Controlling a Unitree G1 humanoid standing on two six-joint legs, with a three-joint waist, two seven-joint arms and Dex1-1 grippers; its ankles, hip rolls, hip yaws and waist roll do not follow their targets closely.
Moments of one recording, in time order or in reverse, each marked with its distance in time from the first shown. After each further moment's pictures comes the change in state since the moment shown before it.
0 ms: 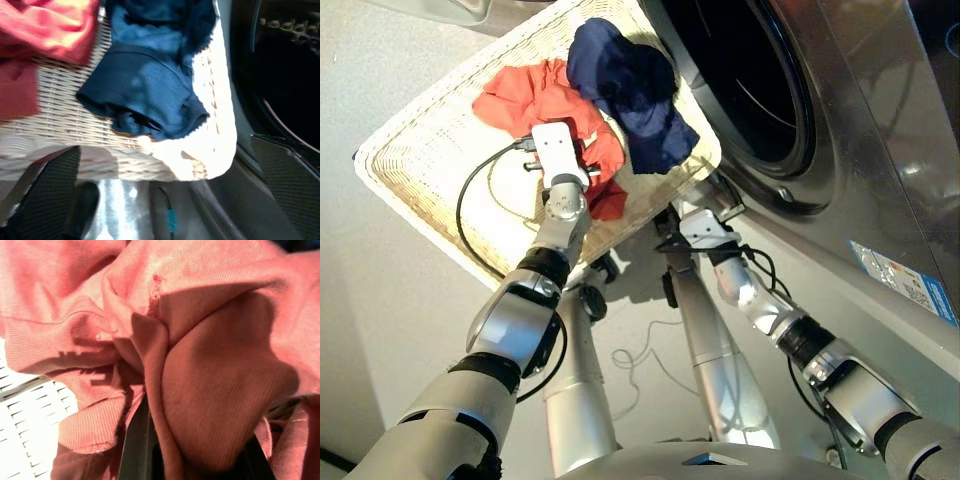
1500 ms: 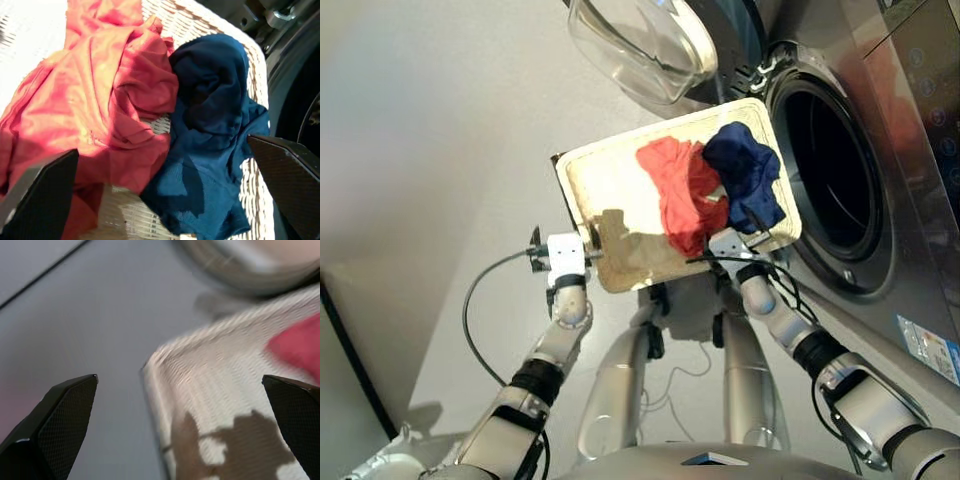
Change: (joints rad) left arm 0.483 0.020 -0.119 -0.458 0.380 -0.072 0.208; right arm 0.054 -0.014 -0.074 0.230 0.036 -0.002 0.038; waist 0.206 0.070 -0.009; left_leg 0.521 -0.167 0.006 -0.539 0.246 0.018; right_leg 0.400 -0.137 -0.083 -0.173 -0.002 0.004
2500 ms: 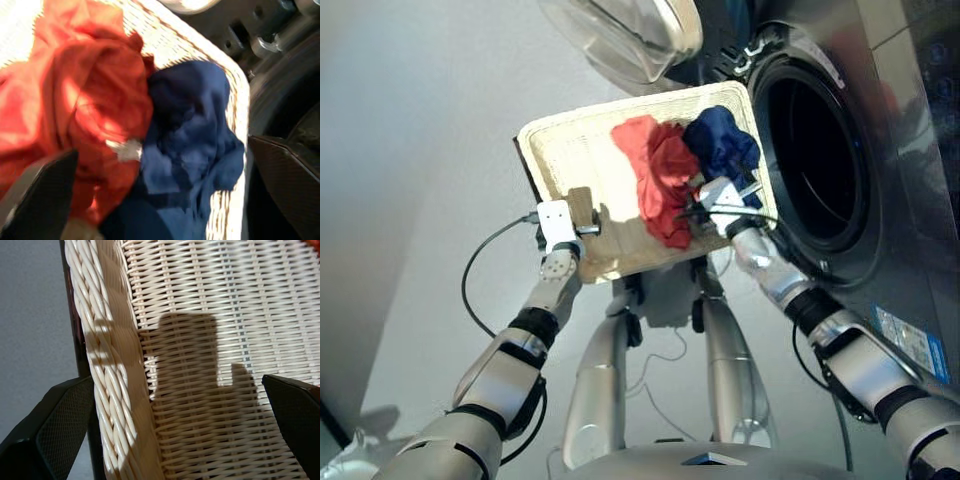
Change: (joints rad) left arm -0.194 0.023 0.027 0.438 -0.530 0.104 -0.313; right arm -0.177 -0.005 0.039 -0.008 0.004 0.052 0.074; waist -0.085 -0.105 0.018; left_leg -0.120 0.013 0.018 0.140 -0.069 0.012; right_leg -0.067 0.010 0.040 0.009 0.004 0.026
